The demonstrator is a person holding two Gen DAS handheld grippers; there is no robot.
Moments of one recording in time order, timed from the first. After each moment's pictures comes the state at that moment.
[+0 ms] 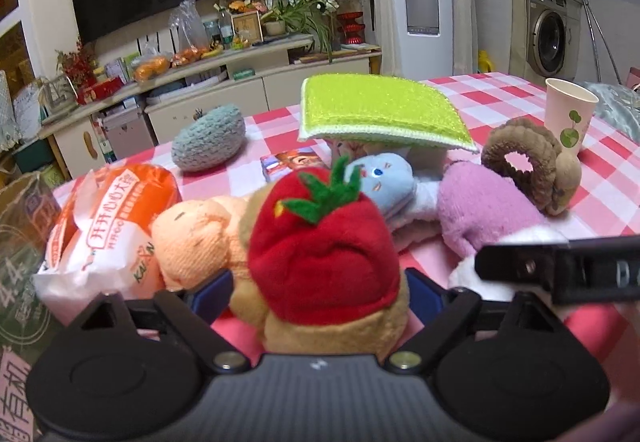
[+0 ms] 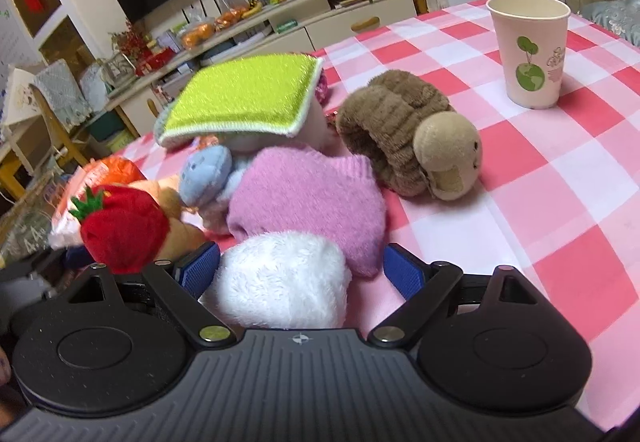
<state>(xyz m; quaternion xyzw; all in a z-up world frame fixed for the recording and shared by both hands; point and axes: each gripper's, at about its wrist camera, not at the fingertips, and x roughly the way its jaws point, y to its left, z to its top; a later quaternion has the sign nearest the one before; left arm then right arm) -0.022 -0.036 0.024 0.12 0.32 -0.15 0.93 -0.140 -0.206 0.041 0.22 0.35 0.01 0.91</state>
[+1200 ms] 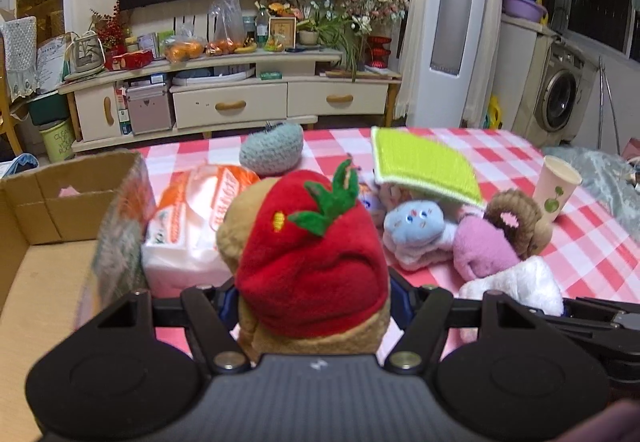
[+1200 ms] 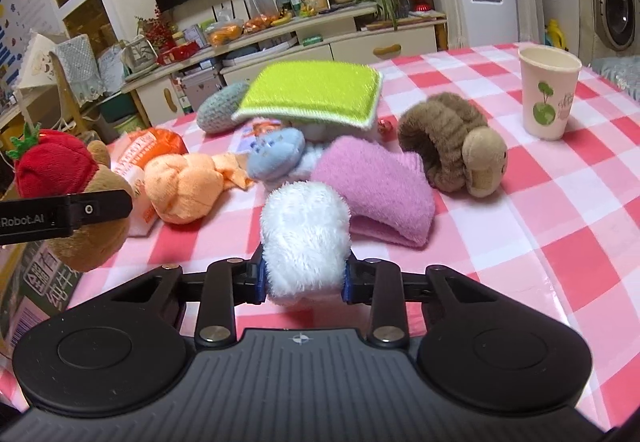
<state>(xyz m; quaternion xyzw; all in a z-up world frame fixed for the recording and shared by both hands) -0.049 0.047 0.084 0.02 0.32 -0.15 0.94 -0.155 -0.170 0.051 0.15 0.32 0.02 0.93</state>
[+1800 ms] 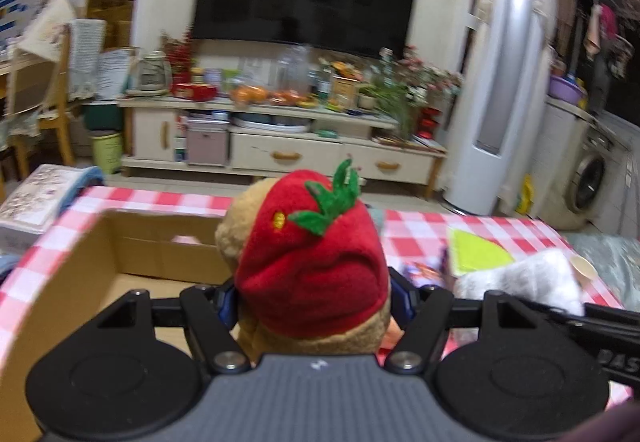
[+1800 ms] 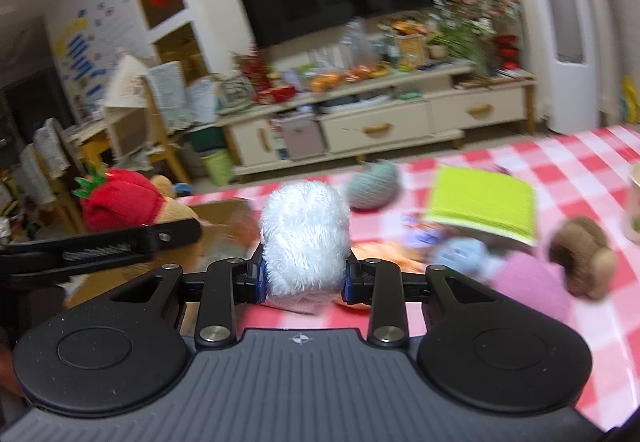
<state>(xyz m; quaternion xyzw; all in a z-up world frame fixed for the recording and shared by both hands) -0.062 0.145 0.134 -0.05 0.25 -0.08 0.96 -0.124 -0.088 0.129 0.13 0.24 0.14 0.95</state>
